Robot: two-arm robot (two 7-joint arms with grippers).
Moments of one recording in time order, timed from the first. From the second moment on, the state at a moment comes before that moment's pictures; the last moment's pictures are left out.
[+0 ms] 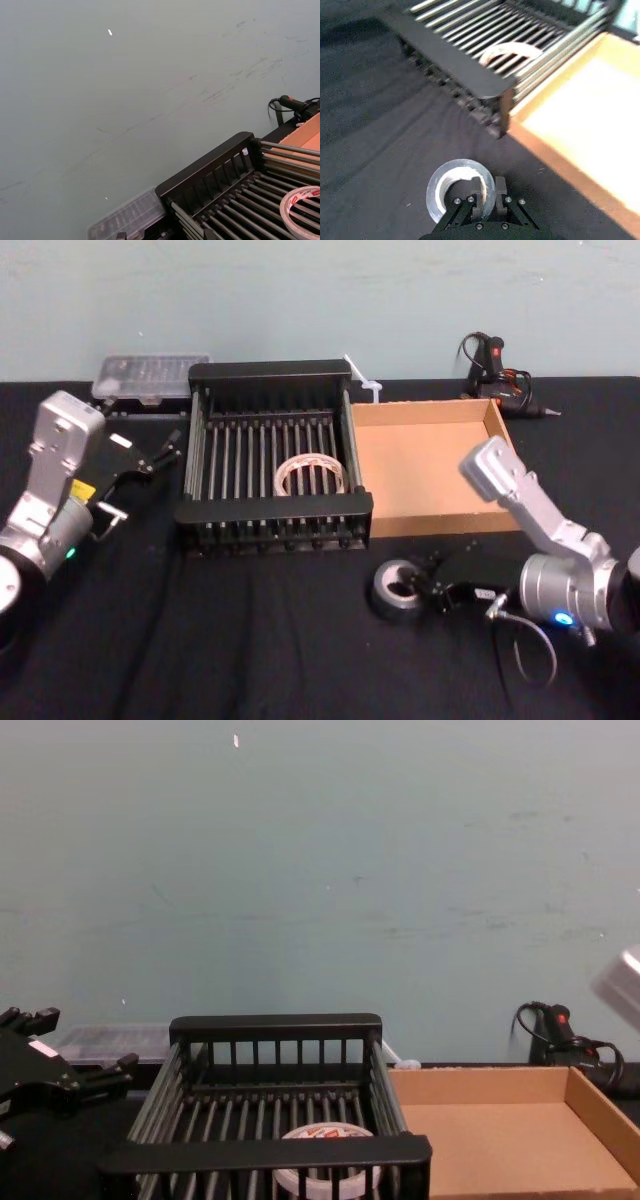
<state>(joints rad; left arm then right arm) -0.20 0.60 0.45 -1.41 -0.25 -0.12 0.03 0.18 0.62 -0.52 -1.67 0.39 0.53 0.46</state>
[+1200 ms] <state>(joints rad) -0.20 0.60 0.45 -1.41 -0.25 -0.12 0.03 0.35 0.45 -0.38 -1.47 0.34 0.54 0.30</state>
